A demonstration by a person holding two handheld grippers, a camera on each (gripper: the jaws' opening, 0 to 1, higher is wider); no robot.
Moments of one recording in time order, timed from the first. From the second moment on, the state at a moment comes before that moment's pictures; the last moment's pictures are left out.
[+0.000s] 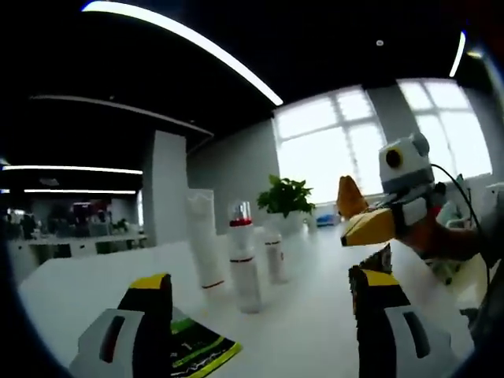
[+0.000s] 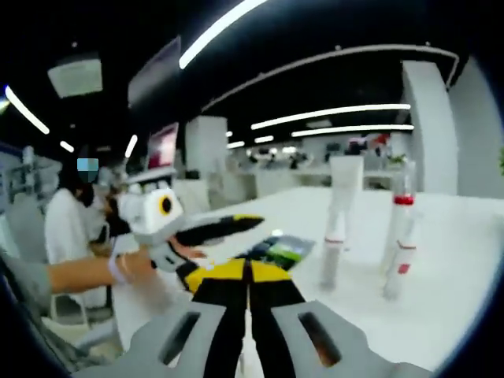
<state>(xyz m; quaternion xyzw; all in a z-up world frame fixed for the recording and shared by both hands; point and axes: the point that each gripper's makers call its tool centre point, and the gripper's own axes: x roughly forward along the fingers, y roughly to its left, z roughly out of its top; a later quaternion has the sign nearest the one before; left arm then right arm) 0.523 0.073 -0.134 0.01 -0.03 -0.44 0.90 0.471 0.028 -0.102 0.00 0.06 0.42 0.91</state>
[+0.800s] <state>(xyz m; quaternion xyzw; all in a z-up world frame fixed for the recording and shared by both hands) 0.482 0.023 -0.164 0.22 -0.04 -0.48 0.85 0.402 -0.031 -0.129 -0.12 0.02 0.44 0.89</state>
